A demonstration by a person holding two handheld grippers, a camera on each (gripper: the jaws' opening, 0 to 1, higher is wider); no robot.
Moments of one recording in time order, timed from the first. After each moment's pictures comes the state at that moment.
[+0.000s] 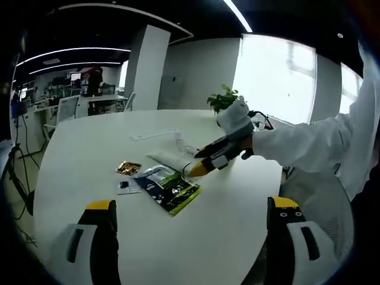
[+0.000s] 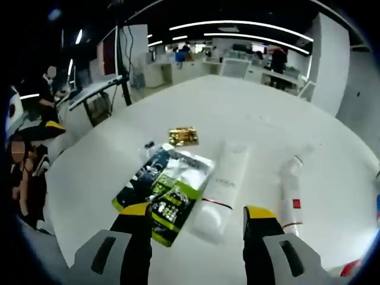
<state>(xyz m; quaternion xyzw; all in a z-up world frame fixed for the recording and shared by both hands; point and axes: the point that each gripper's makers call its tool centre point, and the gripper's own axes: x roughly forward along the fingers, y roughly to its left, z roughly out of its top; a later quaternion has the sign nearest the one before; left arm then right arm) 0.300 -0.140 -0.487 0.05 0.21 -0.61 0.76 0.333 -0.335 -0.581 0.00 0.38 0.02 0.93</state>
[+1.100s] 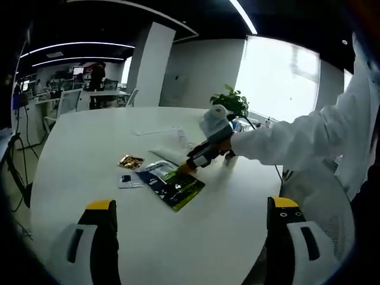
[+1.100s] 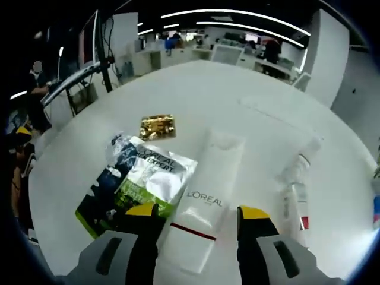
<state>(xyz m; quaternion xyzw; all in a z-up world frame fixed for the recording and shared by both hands) 0.307 -0.132 -0.497 0.03 0.22 -0.61 0.76 0.377 -0.365 -0.617 -0.01 0.41 -0.01 0.91</state>
